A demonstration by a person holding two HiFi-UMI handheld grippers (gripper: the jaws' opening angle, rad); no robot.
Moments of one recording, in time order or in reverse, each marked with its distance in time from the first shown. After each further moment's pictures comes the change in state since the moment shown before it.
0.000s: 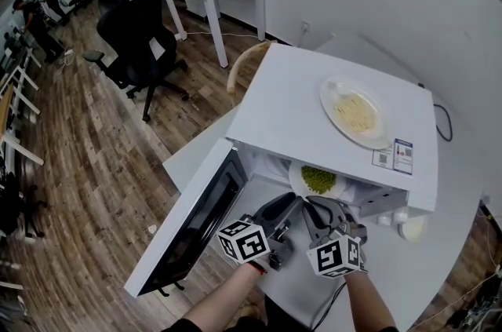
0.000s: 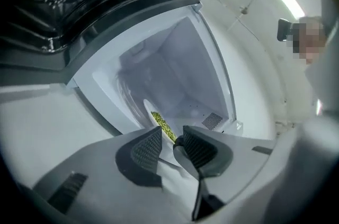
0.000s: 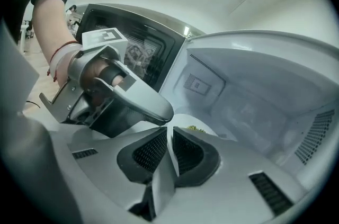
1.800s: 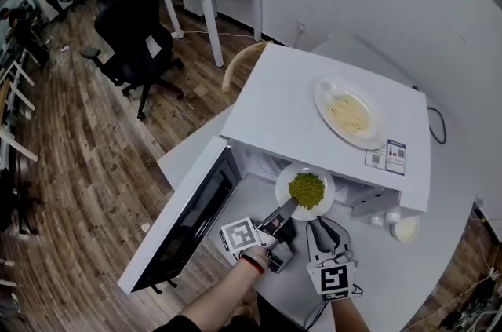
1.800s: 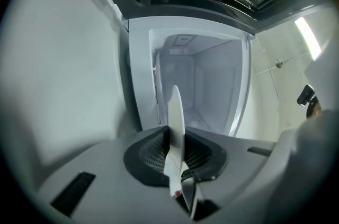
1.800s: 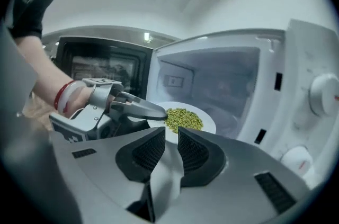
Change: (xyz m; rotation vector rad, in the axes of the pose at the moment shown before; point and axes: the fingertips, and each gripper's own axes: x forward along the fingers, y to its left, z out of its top) left arm 0.009 0.009 -0.026 -0.596 -0.087 -0.075; right arm -0.055 0.009 -0.020 0.436 -0.030 -0.173
